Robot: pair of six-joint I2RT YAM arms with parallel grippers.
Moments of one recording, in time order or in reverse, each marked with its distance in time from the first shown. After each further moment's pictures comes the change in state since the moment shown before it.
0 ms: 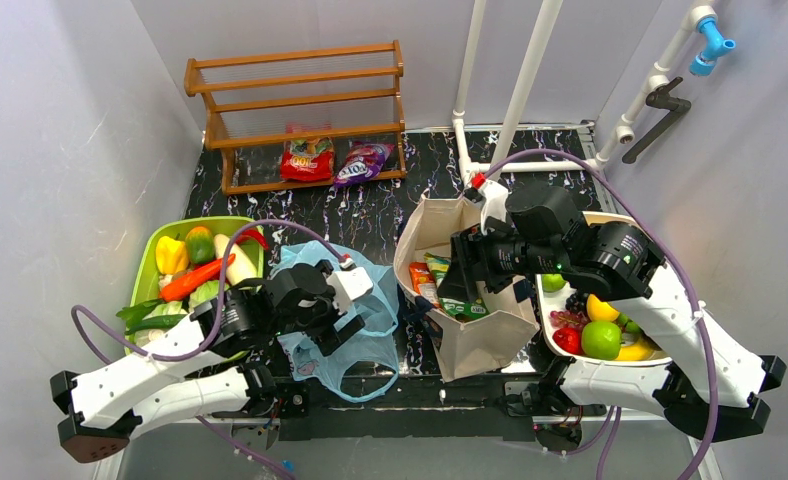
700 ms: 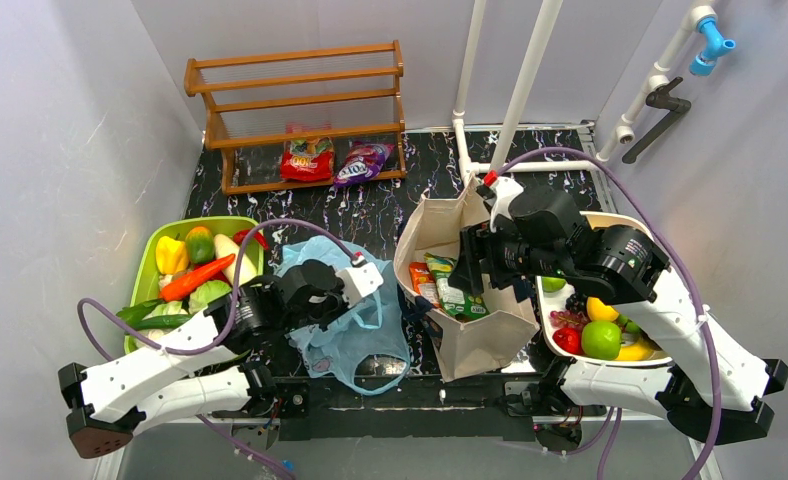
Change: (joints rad) left arm 0.000 0.045 -0.027 0.117 -0.107 0.124; right arm 0.002 -0.022 -0.018 -0.022 0.166 0.019
